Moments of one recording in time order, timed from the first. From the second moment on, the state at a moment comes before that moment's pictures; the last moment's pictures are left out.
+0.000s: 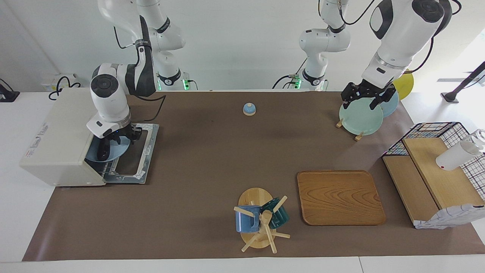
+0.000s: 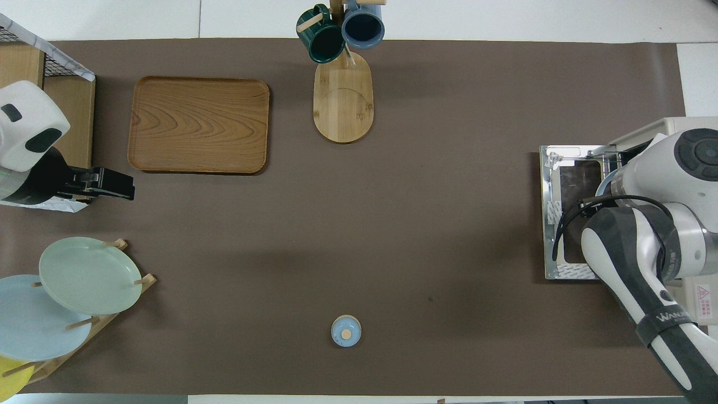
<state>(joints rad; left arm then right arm) -0.11 -0.08 -0.04 -1.75 -0.02 1.64 -0.03 0.10 0.05 -0.17 -2.16 -0.26 2.12 -0.02</state>
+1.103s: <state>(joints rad) -0.11 -0.08 -0.04 -1.75 -0.02 1.64 -0.03 0.51 0.05 -0.15 -1.99 -0.26 1.90 0.18</state>
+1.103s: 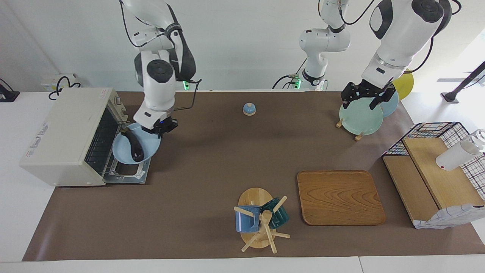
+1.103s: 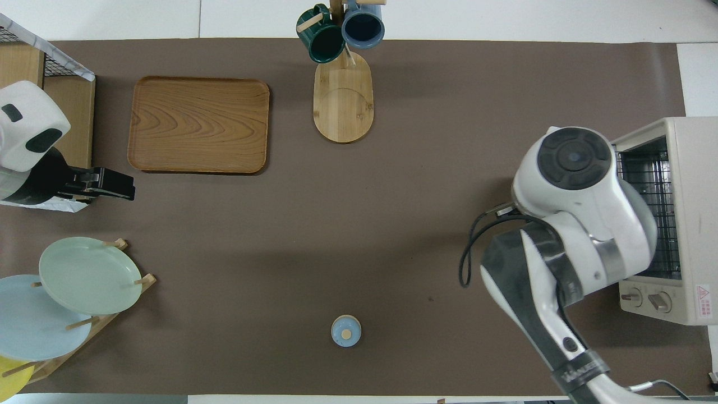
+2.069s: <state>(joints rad) -0.05 -0.08 -0.04 -1.75 -0.02 1.66 -0.03 0.90 0.56 -0.12 -1.52 -0.08 1.94 0.78</state>
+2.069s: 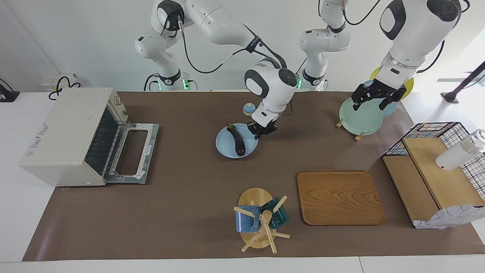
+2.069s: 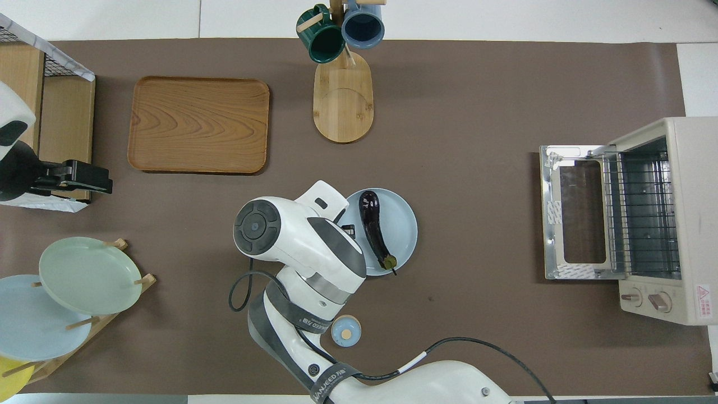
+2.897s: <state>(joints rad) -0.05 -0.06 -0.05 -1.76 -0.03 1.73 -0.08 0.77 0.42 -0.13 -1.52 -0.10 1.75 0.64</state>
